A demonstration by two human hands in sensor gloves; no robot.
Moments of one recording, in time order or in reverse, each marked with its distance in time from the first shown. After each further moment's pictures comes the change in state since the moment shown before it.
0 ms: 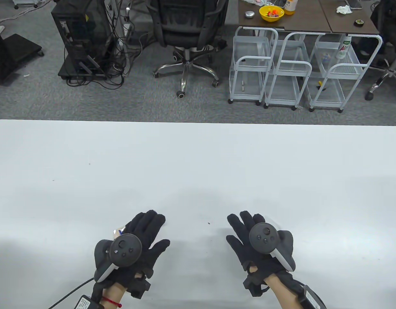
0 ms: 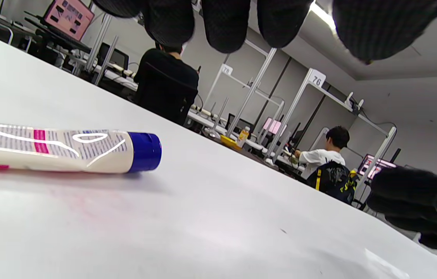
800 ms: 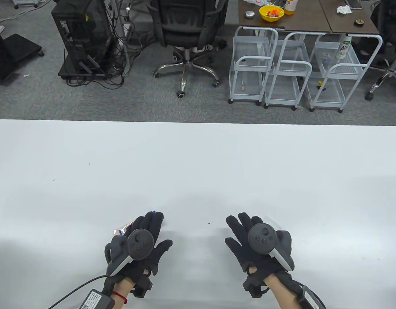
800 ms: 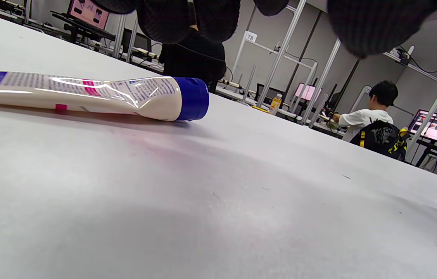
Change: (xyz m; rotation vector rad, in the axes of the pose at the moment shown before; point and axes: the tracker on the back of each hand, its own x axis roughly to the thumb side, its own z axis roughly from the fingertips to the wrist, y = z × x) left_hand -0.010 -0.033 -0.018 -0.090 0.114 -0.138; right_hand -0.005 0.009 -0.003 0.060 0.016 0.007
